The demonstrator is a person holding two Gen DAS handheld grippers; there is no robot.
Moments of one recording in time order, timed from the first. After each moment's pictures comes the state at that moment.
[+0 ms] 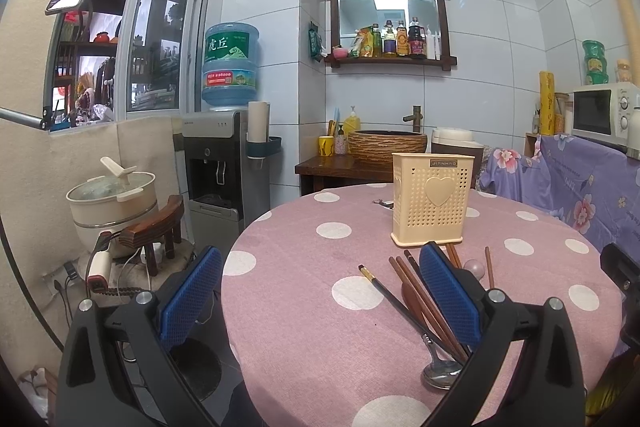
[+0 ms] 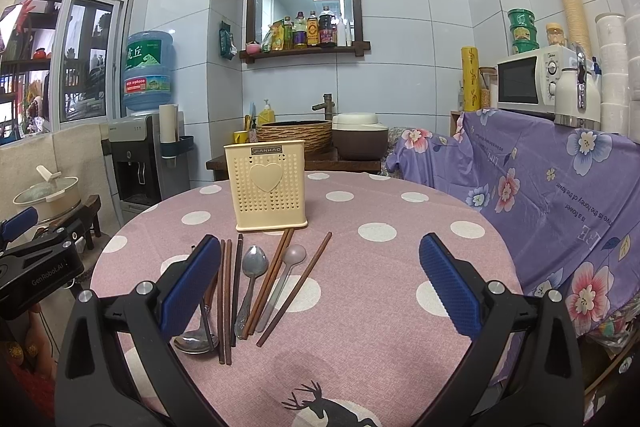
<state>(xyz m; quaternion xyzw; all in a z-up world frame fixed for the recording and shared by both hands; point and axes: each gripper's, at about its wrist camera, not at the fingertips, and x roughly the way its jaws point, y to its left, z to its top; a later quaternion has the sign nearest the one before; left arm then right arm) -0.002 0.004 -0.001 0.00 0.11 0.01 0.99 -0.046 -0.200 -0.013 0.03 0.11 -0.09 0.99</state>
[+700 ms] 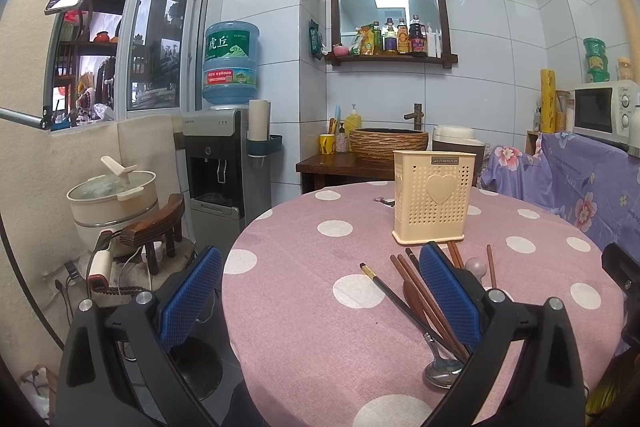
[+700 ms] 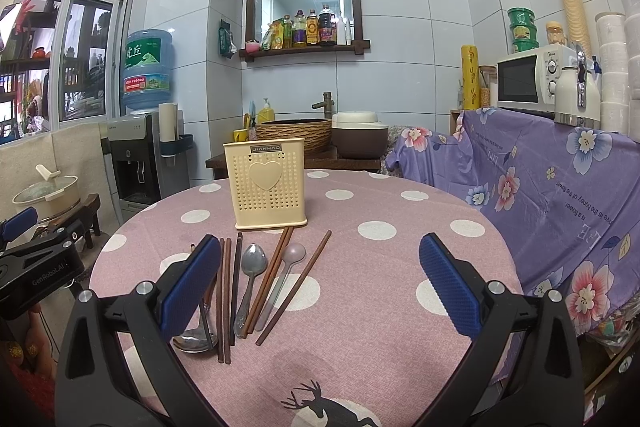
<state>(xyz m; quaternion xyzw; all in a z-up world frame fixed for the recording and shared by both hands) -0.001 0.004 -0.001 0.00 0.12 0.01 0.99 -0.043 -0.200 -0.018 0.03 0.11 -0.09 0.99</state>
